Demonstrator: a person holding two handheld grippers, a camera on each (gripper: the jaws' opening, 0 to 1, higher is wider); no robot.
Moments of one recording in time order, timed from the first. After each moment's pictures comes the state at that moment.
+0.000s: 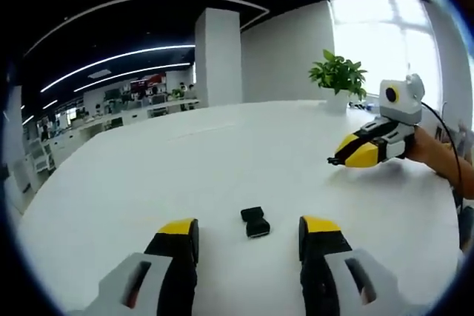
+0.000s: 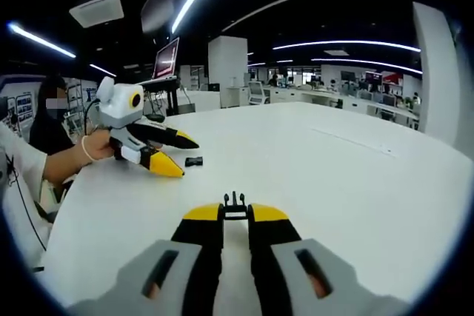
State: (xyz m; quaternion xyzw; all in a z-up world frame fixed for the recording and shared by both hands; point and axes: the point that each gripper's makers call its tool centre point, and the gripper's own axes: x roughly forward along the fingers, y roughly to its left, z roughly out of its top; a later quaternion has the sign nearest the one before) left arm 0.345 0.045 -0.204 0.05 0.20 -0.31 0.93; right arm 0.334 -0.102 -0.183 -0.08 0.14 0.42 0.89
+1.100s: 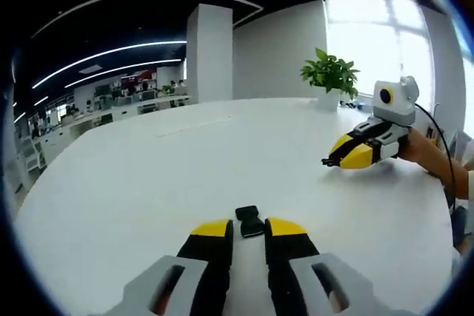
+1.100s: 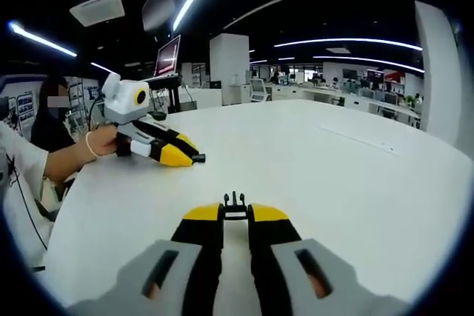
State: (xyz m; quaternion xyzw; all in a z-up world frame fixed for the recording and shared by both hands) left arm 0.343 0.041 -0.205 0.05 0.21 -0.34 0.91; right arm 0.330 -0.099 -0.185 -0.08 0.15 0.43 0.89
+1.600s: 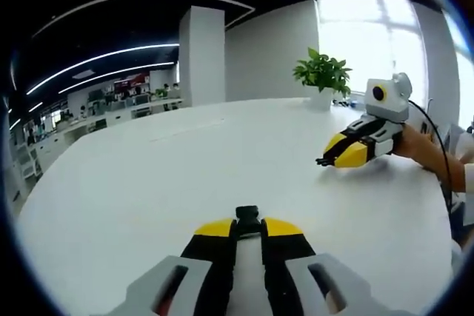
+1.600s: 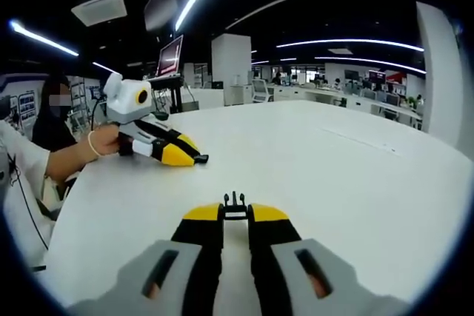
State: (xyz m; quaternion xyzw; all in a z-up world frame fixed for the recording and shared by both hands) left arm 0.339 0.036 -0.202 0.06 0.20 -0.37 0.91; right arm 0.329 -0.098 -0.185 -0.08 0.15 0.44 0.88
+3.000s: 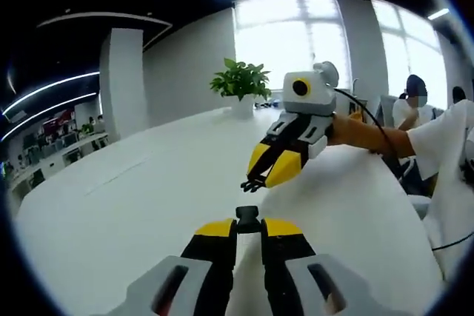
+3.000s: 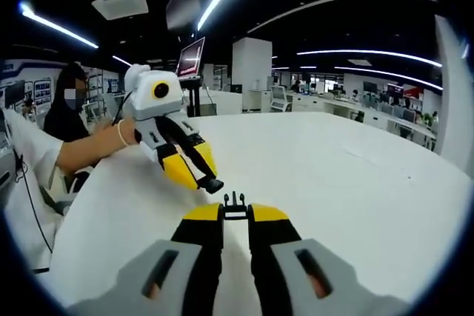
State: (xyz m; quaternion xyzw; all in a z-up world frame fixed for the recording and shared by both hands) left arm 0.318 -0.011 -0.177 0.12 0.15 -0.58 0.79; right arm 0.334 -0.066 -0.166 -0.11 0.12 0.48 0.86
